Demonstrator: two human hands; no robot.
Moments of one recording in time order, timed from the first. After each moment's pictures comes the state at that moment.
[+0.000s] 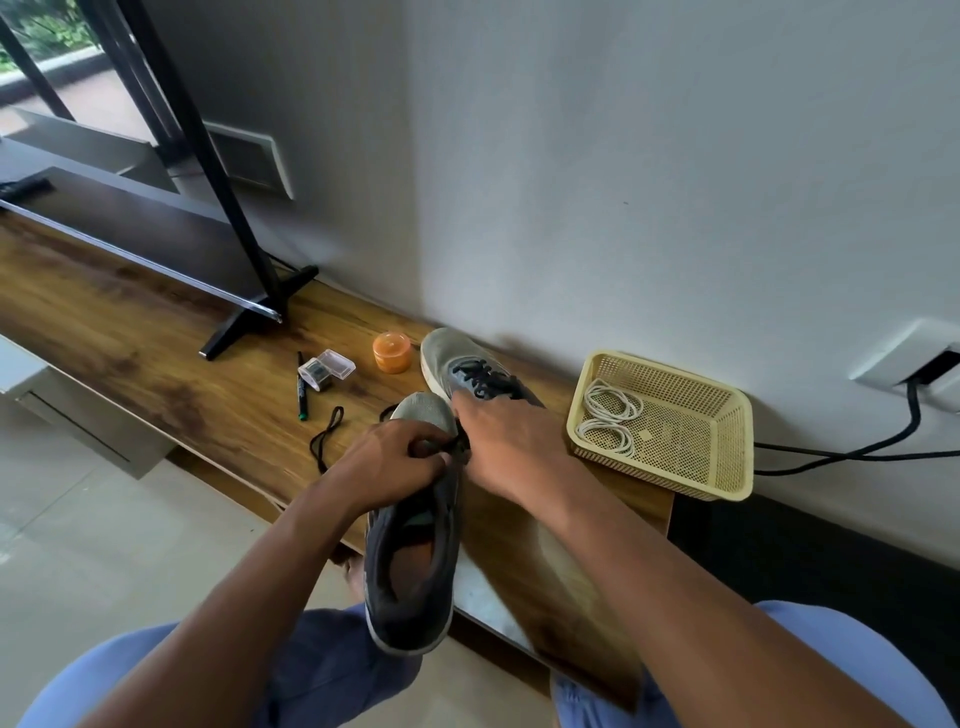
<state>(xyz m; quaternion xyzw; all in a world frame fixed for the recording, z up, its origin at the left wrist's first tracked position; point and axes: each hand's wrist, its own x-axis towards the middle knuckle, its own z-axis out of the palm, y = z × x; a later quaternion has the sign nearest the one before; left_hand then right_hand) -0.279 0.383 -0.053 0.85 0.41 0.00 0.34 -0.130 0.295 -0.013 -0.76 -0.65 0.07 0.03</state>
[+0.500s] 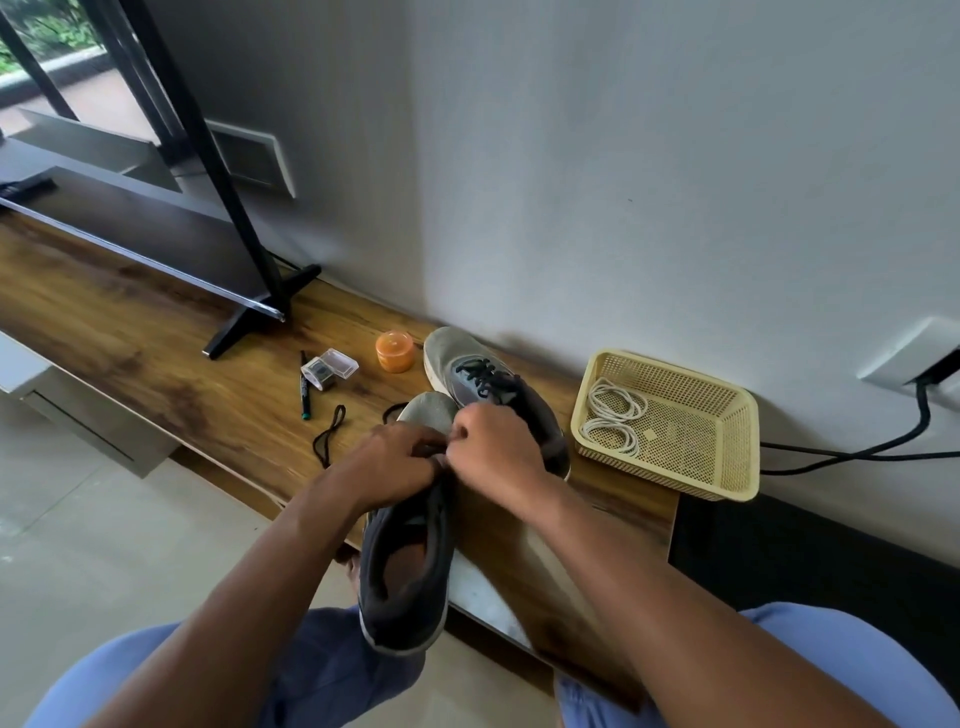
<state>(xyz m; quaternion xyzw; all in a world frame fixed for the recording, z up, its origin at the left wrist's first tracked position) -0.280 0.387 -0.054 0.85 0.40 -0.03 0.35 -0.138 0.310 -0.046 -0.79 -0.54 0.22 0.20</state>
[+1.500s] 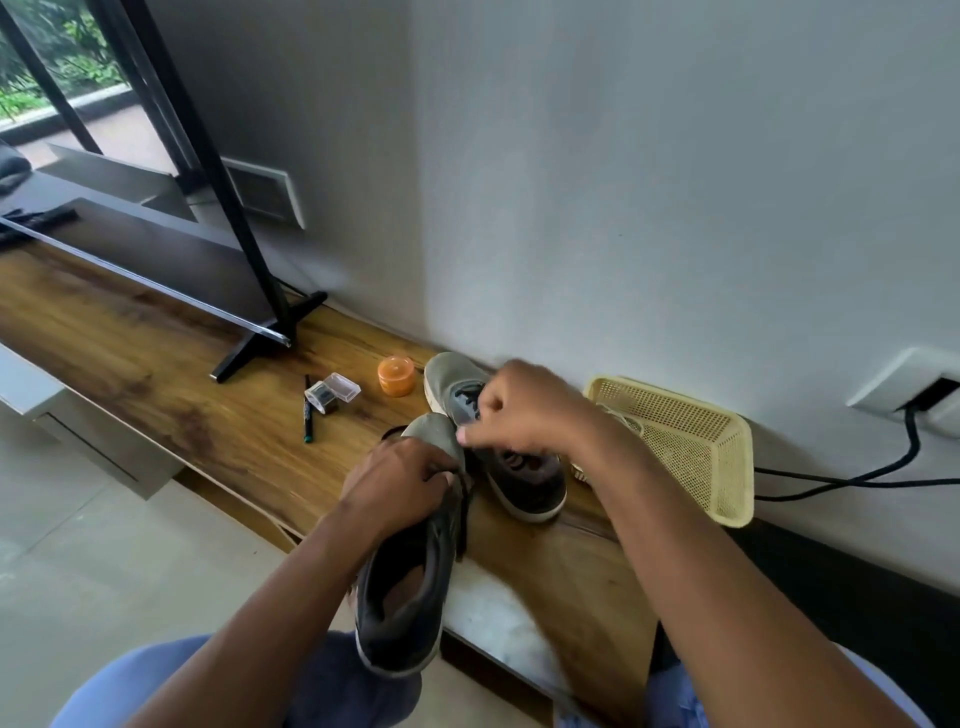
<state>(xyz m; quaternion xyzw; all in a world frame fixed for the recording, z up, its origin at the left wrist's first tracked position) -0.267 0.372 -0.050 0.87 0.44 0.03 0.23 -0.094 0.303 0.053 -0.75 -0.58 0.28 0.15</state>
